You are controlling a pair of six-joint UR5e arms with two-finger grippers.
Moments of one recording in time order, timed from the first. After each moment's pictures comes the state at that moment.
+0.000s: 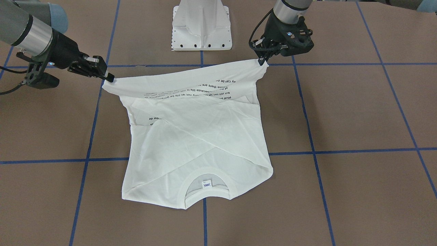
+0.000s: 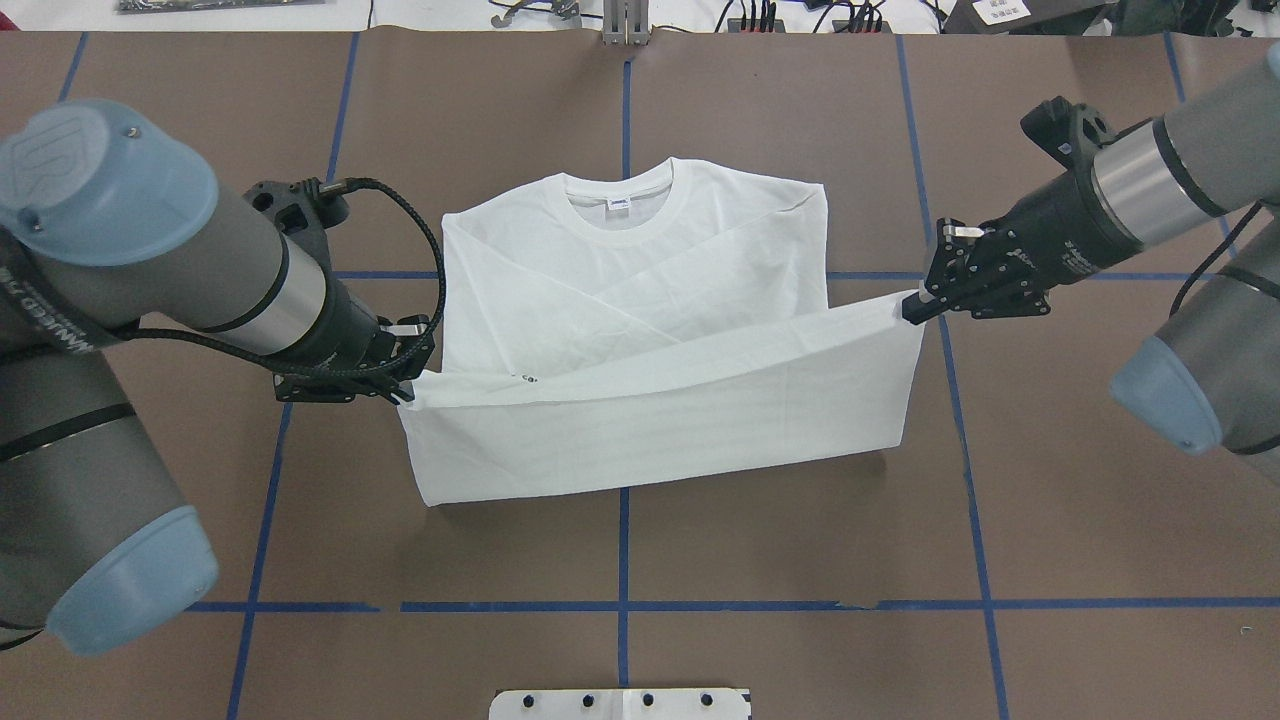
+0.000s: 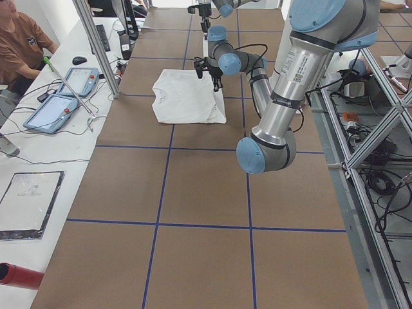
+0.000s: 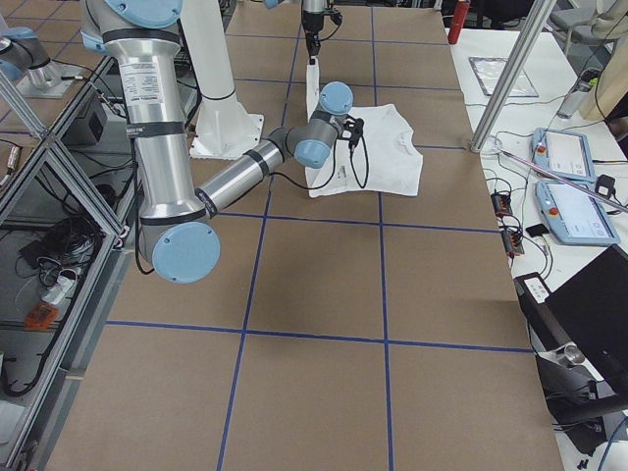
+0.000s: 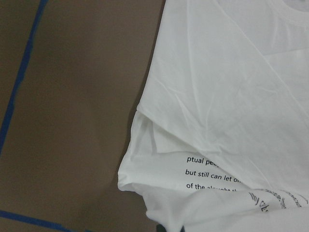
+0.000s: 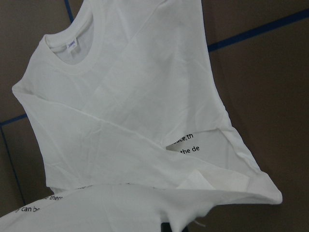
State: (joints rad) left arm -0.67 -2.06 -2.09 -1.39 -2.07 -1.43; right arm 0.97 -1.30 1.88 -1.08 2.50 1.44
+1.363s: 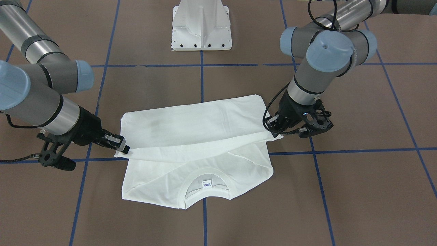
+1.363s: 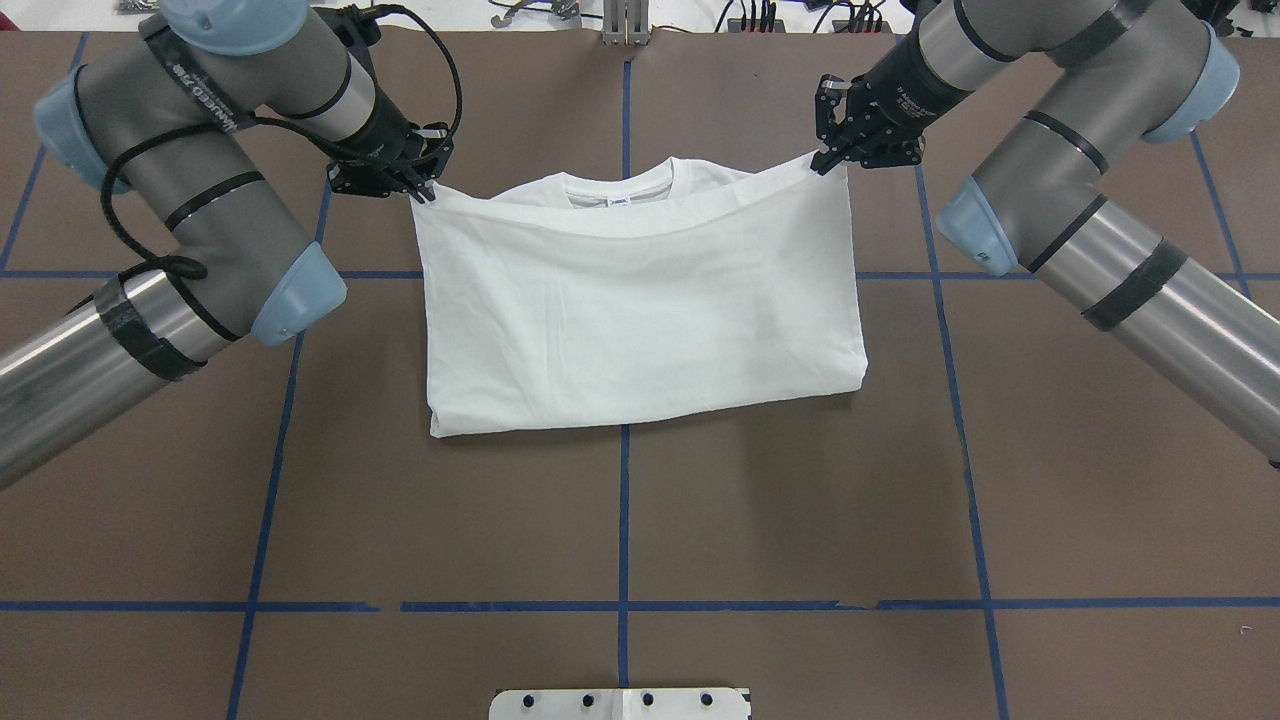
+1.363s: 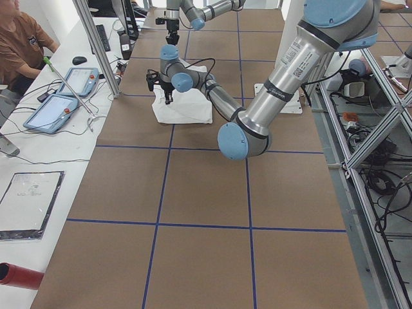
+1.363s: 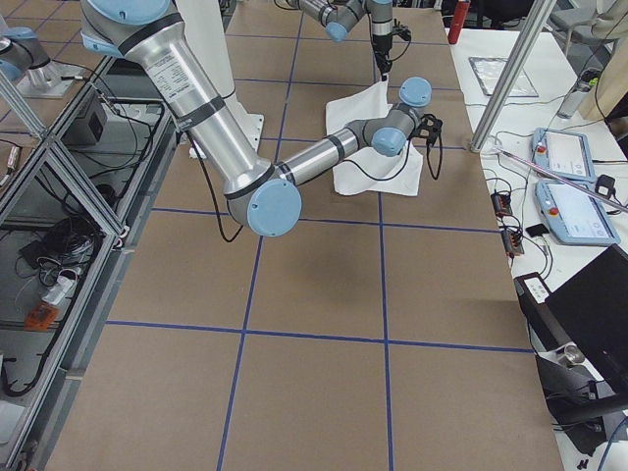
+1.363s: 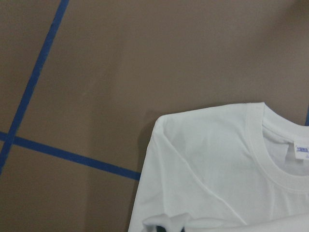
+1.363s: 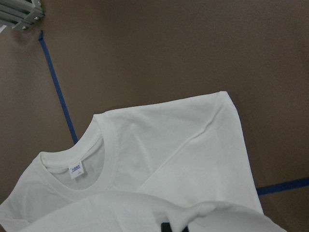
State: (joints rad) left arm -0.88 -2.25 -1.47 -1.82 -2.06 -1.31; right arm 0.99 -0.92 1.37 -1.08 2.36 1.41
